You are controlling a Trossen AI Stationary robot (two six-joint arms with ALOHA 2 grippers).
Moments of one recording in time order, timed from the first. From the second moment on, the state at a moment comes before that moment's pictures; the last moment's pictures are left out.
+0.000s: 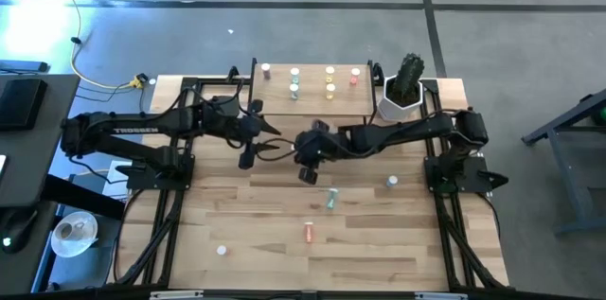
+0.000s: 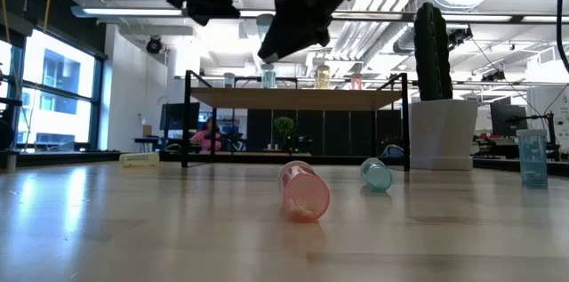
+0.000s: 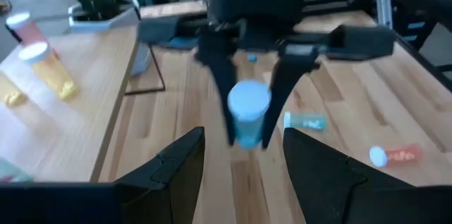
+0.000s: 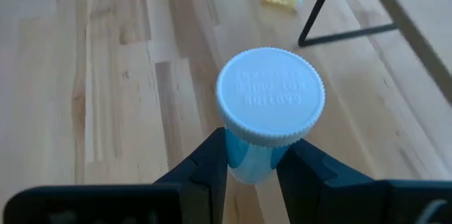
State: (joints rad) left arm 0.30 1.09 0.80 -0.16 0.20 0.21; right arm 0.04 1.79 1.40 -0.38 0.20 0.16
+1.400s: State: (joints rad) left arm 0.29 1.27 0.80 0.08 0.17 0.16; right arm -0.01 1.79 1.40 -0.32 0.18 0.12
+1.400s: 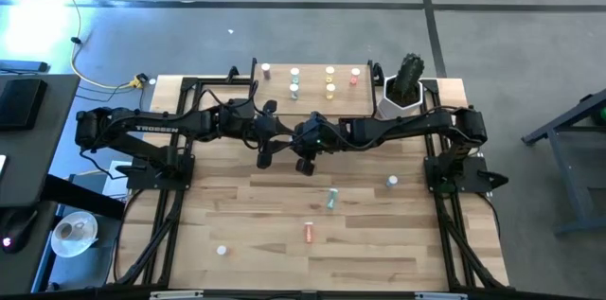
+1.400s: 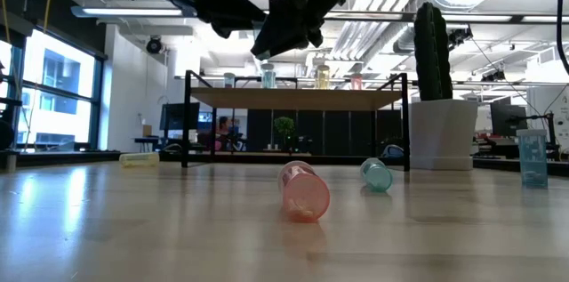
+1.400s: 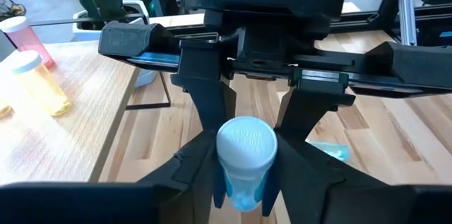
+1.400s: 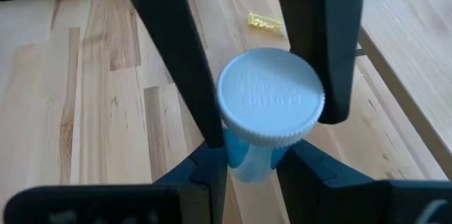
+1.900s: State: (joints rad) left arm 0.29 1.27 0.80 0.08 0.17 0.16; right arm -0.01 1.79 1.40 -0.32 0.17 0.16
